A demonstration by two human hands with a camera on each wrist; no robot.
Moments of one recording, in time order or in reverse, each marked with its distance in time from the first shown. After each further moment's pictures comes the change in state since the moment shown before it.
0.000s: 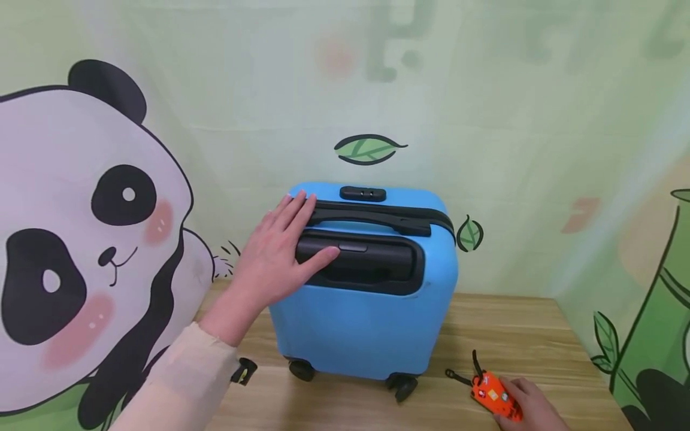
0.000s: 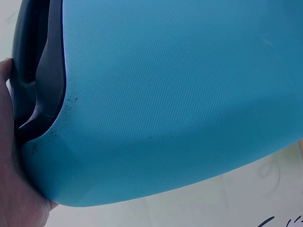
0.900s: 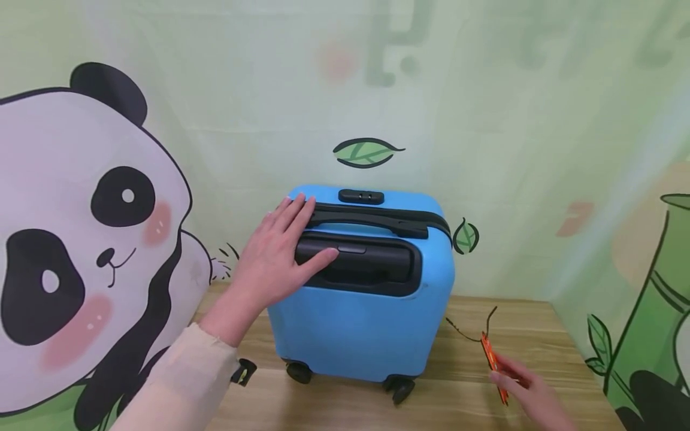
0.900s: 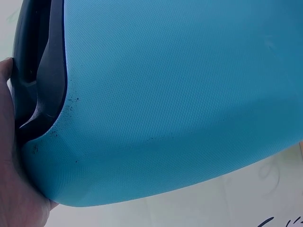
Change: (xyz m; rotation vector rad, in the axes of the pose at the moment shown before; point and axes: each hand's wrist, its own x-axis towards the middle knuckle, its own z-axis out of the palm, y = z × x) left_hand 0.000 0.001 -0.001 0.001 -0.007 0.001; right_hand -0.028 -0.061 -0.058 0.619 0.085 0.149
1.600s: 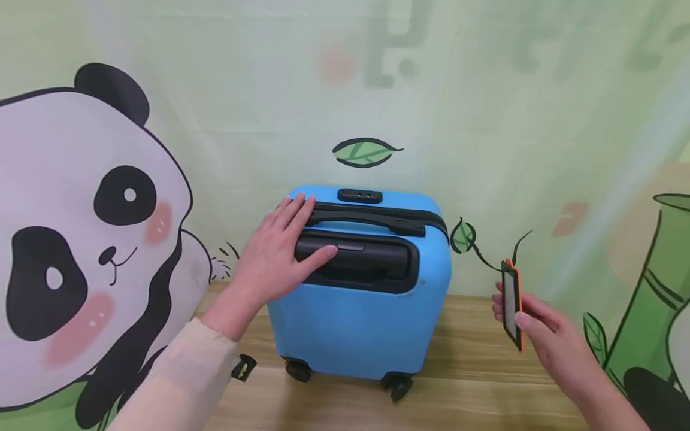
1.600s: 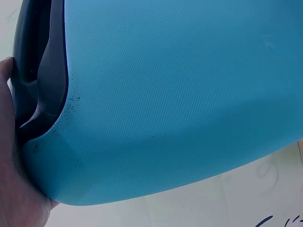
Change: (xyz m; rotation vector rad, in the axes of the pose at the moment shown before) left_hand 0.001 -0.001 -0.001 -0.020 -0.020 -0.002; right_hand -0.050 -0.121 -0.051 0.469 -0.136 -0.676
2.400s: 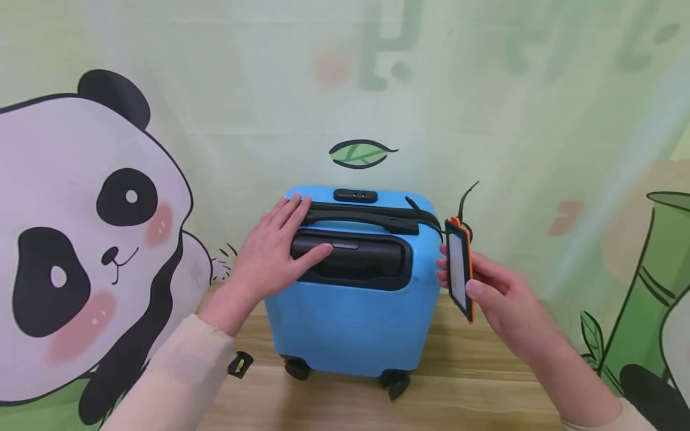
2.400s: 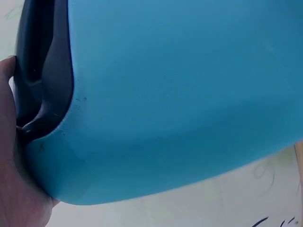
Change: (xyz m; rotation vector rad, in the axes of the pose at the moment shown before) left_hand 0.001 0.001 -0.003 -0.023 -0.005 -0.015; right_hand 0.046 -0.066 0.066 0.116 -0.147 -0.126
